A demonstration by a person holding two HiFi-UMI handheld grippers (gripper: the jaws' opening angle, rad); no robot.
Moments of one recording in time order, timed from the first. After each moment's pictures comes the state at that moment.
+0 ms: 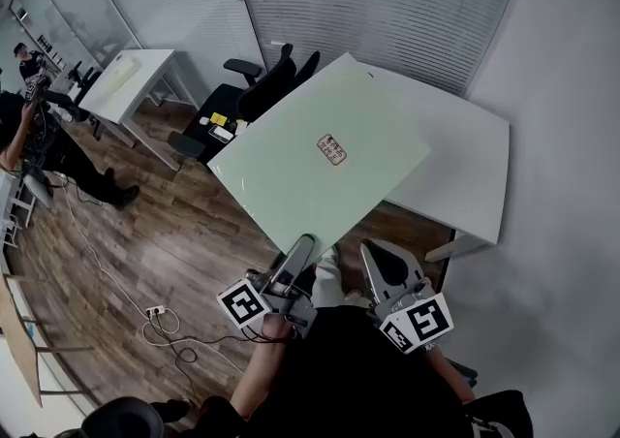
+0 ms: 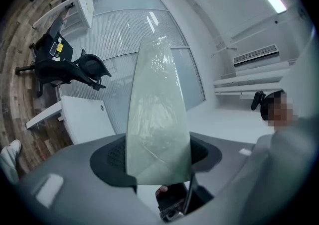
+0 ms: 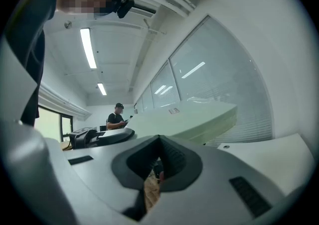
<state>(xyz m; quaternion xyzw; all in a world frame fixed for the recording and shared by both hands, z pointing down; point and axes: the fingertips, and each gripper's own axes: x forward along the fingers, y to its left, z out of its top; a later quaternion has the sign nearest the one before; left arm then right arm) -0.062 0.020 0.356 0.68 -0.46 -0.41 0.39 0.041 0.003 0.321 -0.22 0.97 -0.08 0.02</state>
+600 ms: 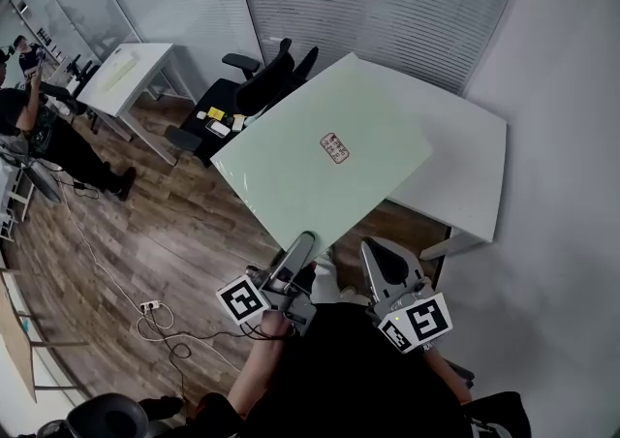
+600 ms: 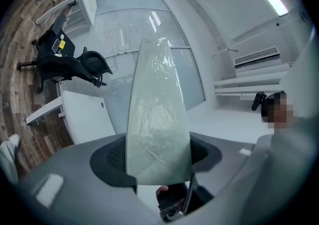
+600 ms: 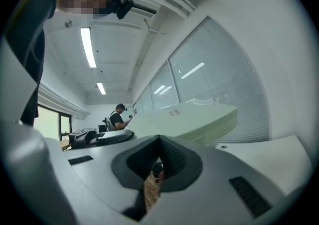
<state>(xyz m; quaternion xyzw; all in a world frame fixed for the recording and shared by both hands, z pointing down) -0.063 0.018 0.361 0.68 -0.45 -0.42 0.40 0.040 0.001 0.321 -0.22 0.97 -0.08 0.02</state>
